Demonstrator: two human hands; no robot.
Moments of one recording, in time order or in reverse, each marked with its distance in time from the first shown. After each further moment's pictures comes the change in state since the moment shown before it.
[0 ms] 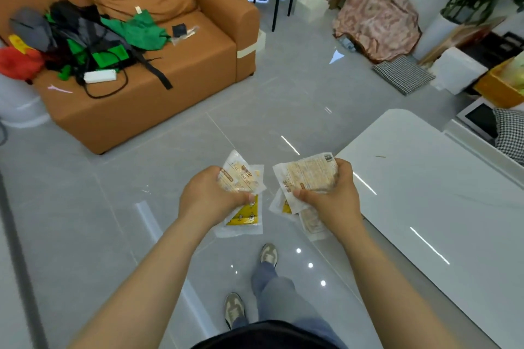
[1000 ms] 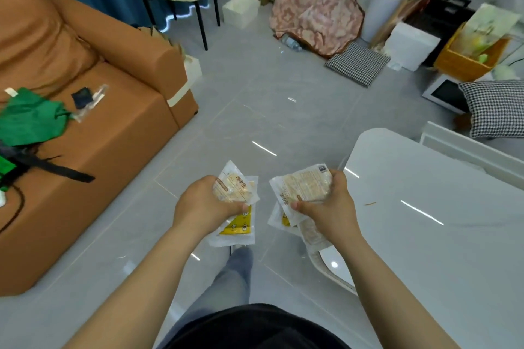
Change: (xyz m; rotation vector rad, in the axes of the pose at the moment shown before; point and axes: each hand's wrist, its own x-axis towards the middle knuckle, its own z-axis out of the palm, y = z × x) left_hand 0.371 0.257 0.066 0.245 -0.226 0.179; right_hand 0.386 -0.025 -0.052 0.017 0.189 0.239
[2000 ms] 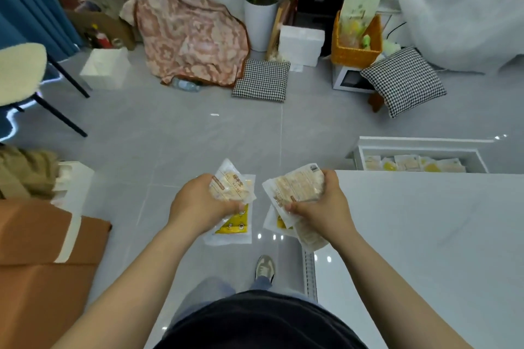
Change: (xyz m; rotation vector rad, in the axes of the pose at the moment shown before) left_hand 0.364 0.354 0.025 0.253 -0.313 0.349; right_hand 0.362 -0.090 -0.135 0.175 0.368 0.223
